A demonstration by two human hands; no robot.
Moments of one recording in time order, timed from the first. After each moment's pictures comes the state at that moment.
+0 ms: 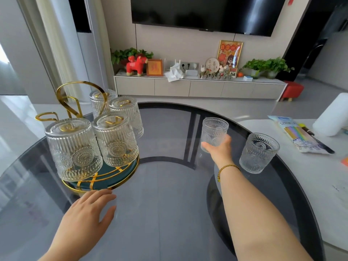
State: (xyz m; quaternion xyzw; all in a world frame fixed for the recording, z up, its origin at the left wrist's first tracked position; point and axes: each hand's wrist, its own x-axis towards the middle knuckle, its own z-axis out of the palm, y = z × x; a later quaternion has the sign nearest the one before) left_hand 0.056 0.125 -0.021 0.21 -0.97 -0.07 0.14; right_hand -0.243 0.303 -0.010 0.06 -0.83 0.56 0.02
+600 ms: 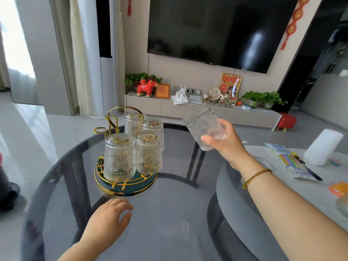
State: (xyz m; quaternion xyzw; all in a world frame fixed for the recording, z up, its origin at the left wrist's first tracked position) left_hand 0.088 0.110 -0.017 0.19 -0.95 -0.23 0.13; right_hand -0.137 0.292 0.134 0.29 -0.78 0.56 -0.02
